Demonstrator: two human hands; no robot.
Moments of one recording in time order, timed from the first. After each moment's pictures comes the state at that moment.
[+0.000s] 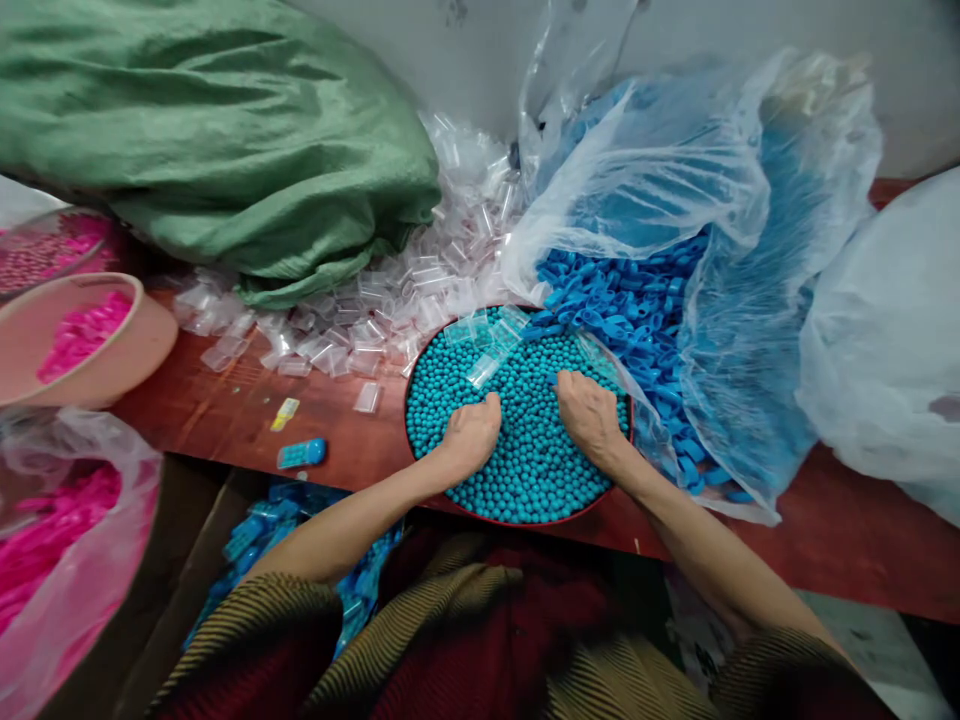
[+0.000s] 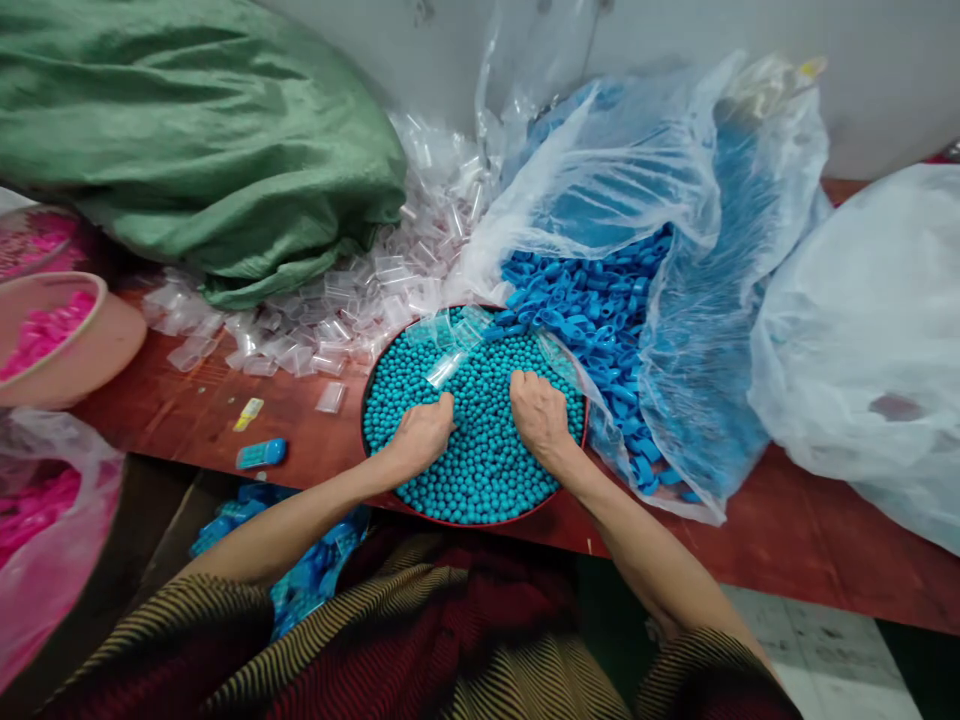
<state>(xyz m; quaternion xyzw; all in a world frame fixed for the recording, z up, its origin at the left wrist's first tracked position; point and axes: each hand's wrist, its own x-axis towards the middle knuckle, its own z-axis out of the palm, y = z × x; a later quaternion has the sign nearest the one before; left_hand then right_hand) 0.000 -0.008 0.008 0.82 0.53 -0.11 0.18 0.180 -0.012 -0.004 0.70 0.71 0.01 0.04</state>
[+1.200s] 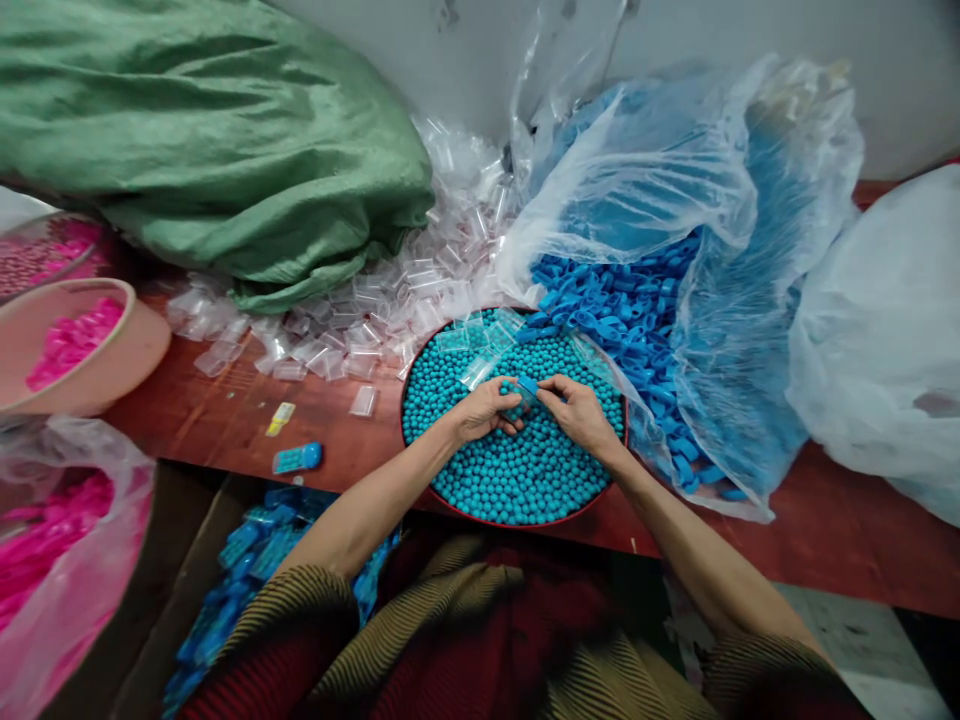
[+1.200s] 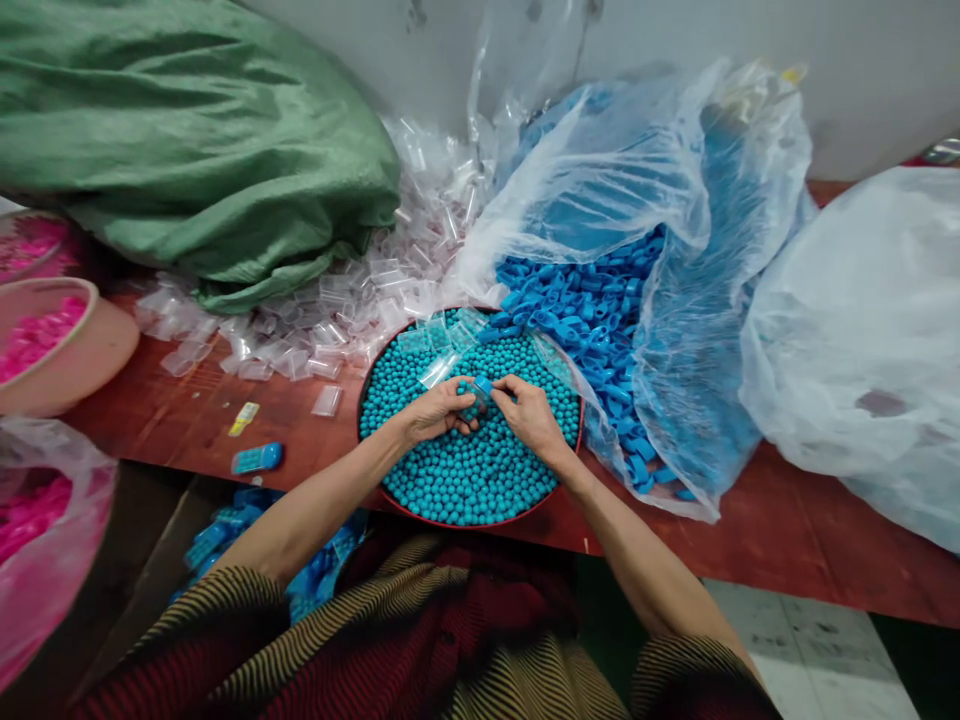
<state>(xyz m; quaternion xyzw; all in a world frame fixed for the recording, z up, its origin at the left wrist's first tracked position) 0.013 0.035 -0.022 0.39 0.36 0.20 0.83 0.187 -0.007 -0.016 0.61 0.59 -0.37 -0.39</state>
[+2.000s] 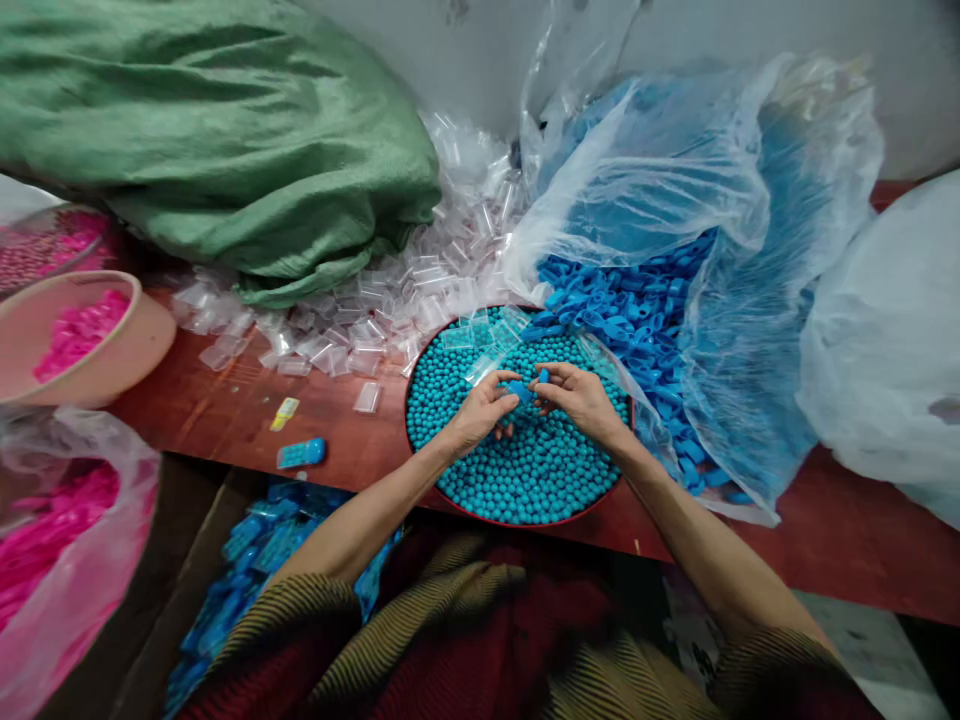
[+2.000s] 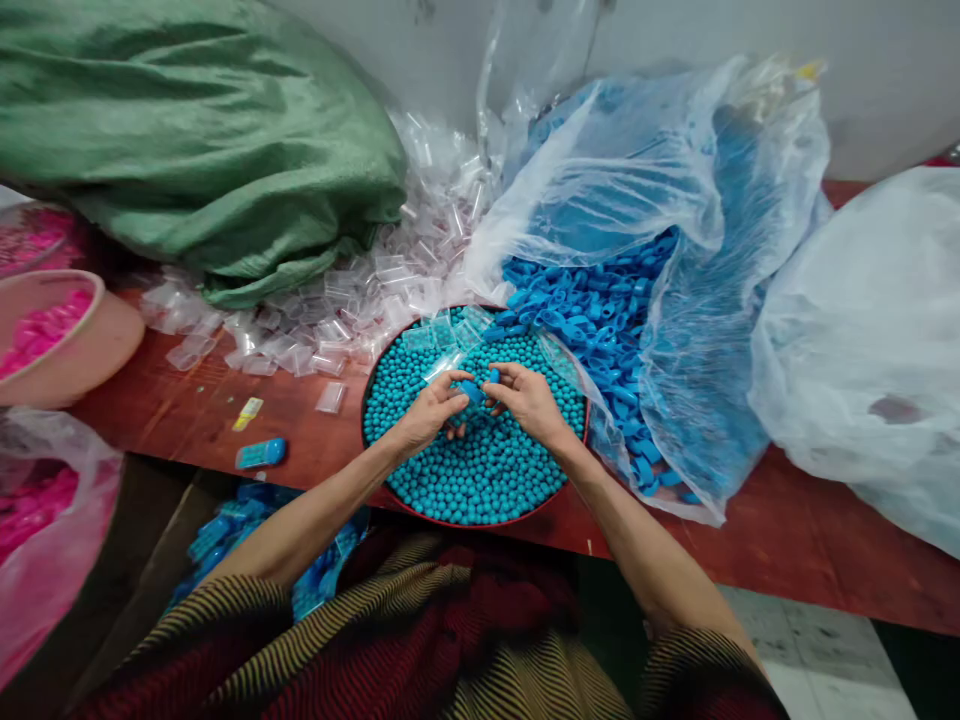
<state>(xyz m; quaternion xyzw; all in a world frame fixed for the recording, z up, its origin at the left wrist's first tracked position) 0.006 0.013 -0.004 0.50 0.39 0.29 0.72 0.182 0.003 -0.005 0.54 0.52 -0.52 -0.41</state>
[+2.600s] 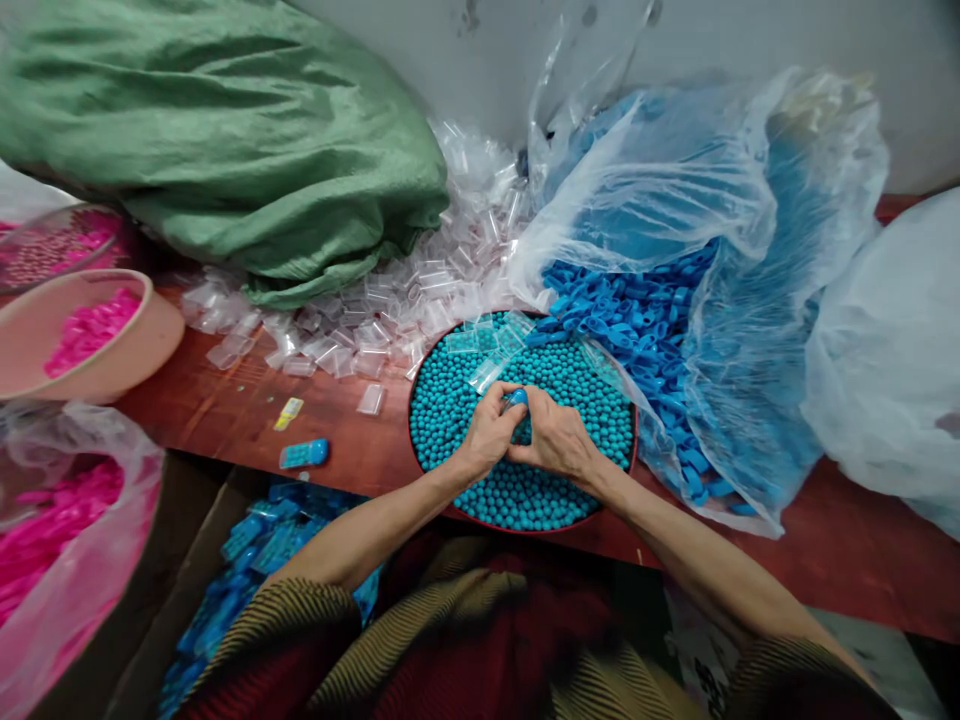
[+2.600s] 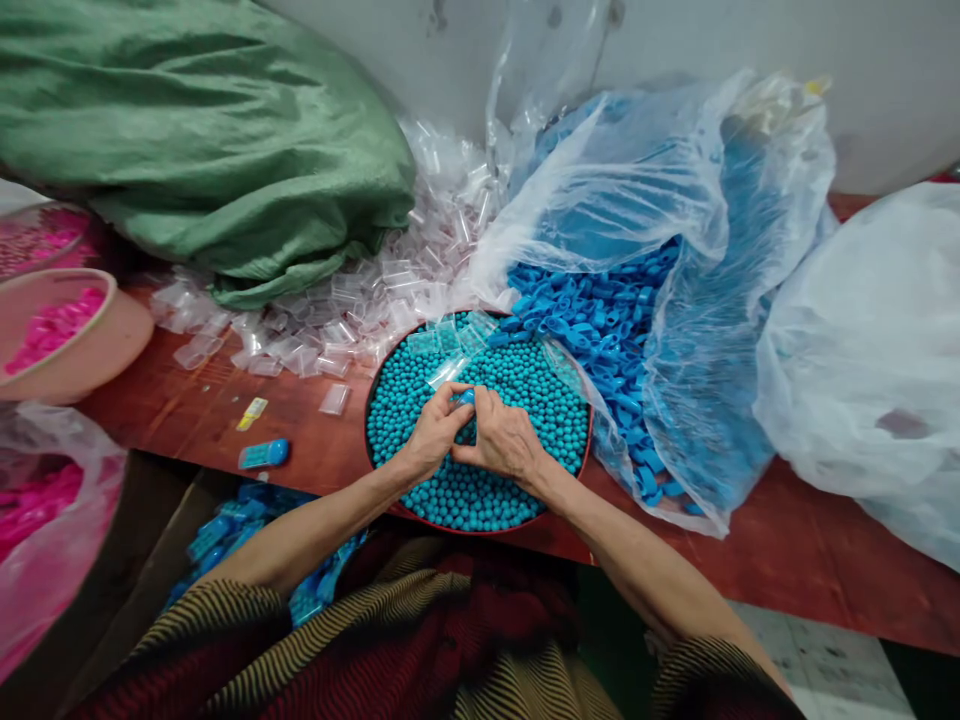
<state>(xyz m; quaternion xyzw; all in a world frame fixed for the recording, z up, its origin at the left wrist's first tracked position) 0.023 -0.010 0.007 0.44 0.47 0.41 0.64 0.146 -0.026 0.000 0.56 0.81 -0.08 -0.17</state>
